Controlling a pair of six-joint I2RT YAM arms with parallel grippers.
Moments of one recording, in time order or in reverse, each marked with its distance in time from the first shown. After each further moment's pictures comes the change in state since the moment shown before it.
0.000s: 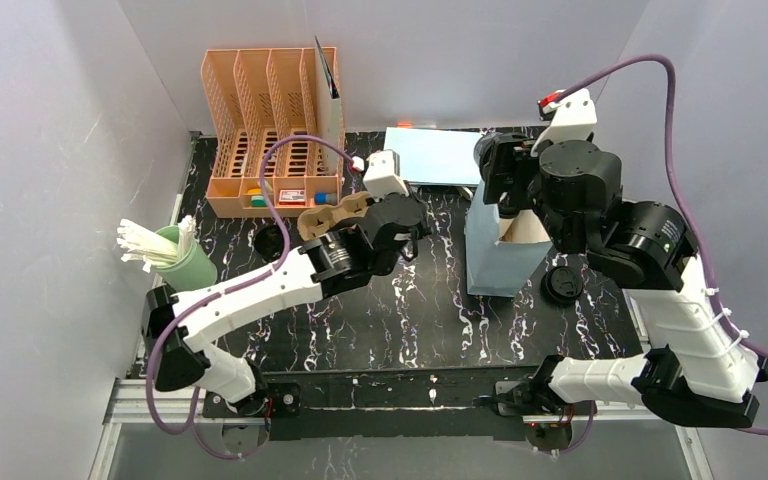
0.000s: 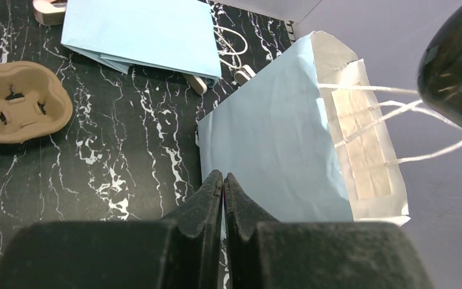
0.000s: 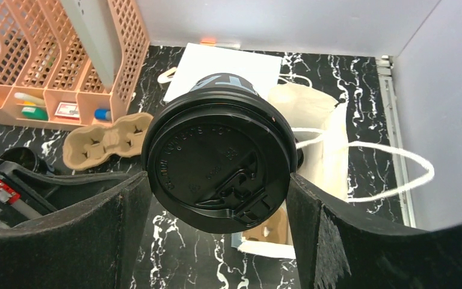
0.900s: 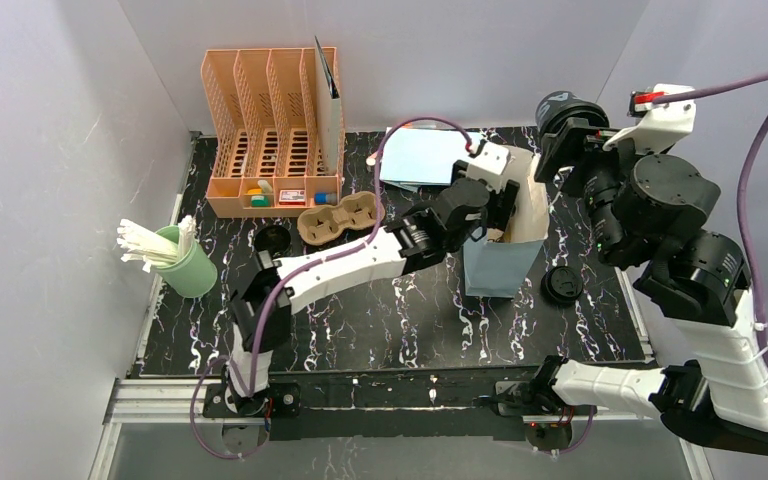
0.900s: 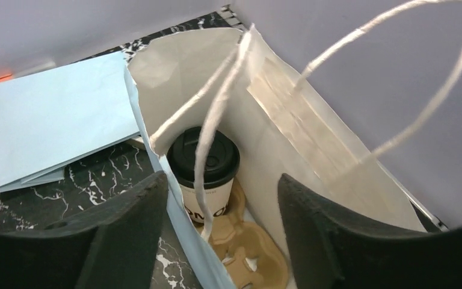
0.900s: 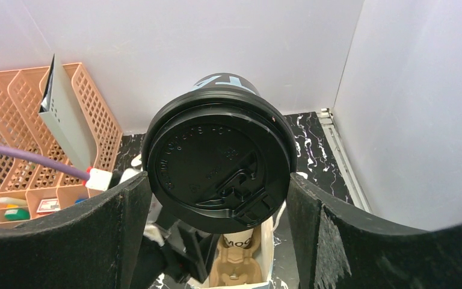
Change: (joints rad) left arm -0.002 0.401 0.267 0.307 0.274 0.548; right arm 0.000 -0.130 -0.042 0.244 0.207 -0.166
